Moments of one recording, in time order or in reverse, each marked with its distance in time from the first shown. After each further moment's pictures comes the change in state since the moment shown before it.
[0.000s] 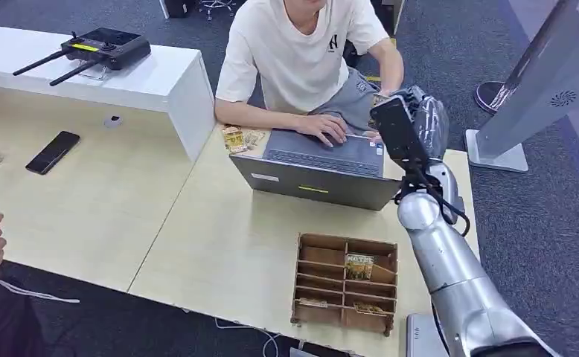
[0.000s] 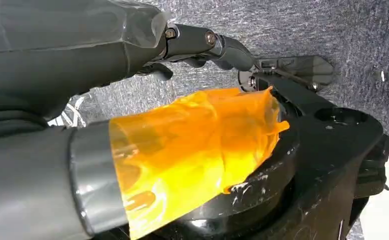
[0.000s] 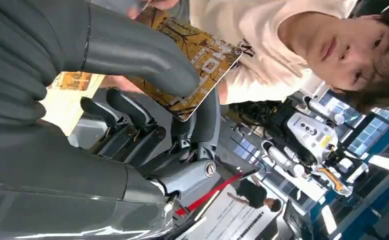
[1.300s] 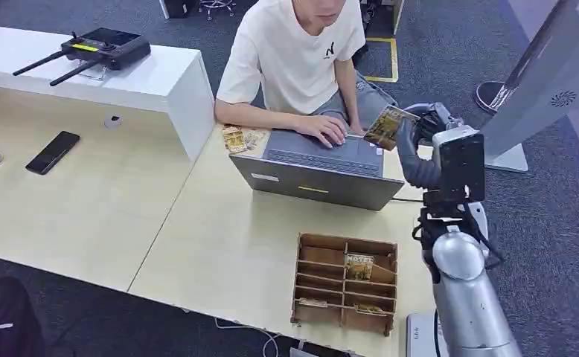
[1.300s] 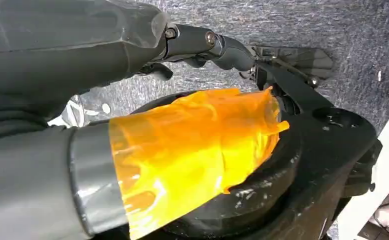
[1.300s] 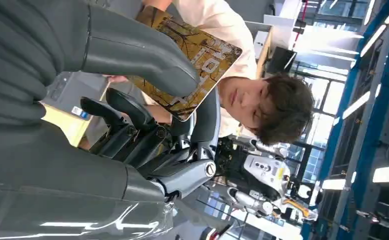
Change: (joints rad) left arm 0.015 -0.005 0.001 0.000 0.119 -0.034 -0.015; right arm 0.250 -0.068 -0.034 -0.518 -0.298 0.224 -0.016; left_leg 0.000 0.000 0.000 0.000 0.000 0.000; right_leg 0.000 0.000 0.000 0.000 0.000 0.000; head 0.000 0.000
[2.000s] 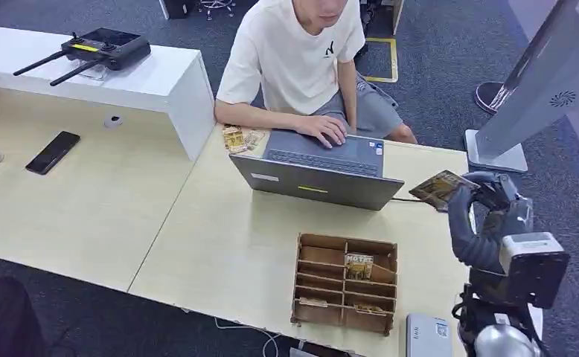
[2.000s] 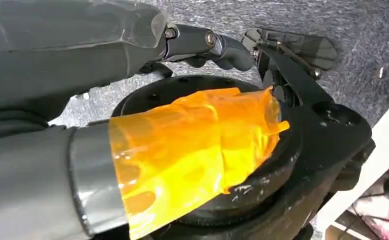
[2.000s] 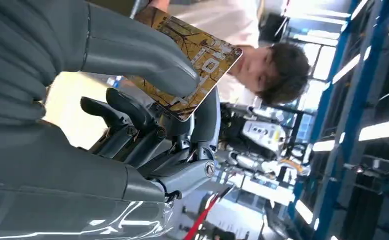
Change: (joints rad) left arm 0.009 -0.018 0.022 0.000 0.101 -0.037 0.009; right arm 0.385 -0.108 -0.083 -0.446 0.001 -0.012 -0.035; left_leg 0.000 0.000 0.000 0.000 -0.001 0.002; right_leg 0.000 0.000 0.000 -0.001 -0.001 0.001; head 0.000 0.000
